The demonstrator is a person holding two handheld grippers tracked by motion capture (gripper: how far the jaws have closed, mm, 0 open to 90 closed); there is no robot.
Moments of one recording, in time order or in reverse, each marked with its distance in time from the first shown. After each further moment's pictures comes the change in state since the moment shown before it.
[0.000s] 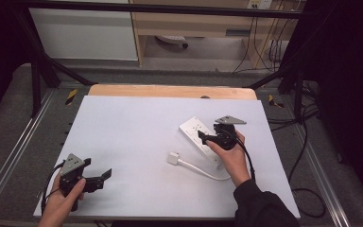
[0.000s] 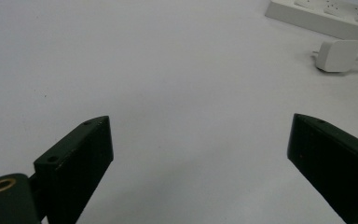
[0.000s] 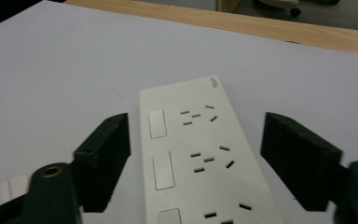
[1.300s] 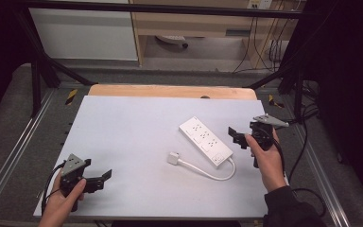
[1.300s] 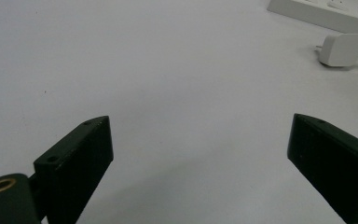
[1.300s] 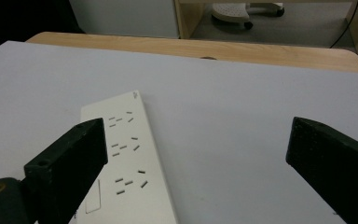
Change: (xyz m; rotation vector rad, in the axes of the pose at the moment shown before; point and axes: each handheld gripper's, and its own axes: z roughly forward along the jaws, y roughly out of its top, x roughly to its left) left arm 0.000 -0.001 0.001 0.015 0.004 0.005; right arm -0.064 0.000 -0.077 -0.078 -0.105 0.100
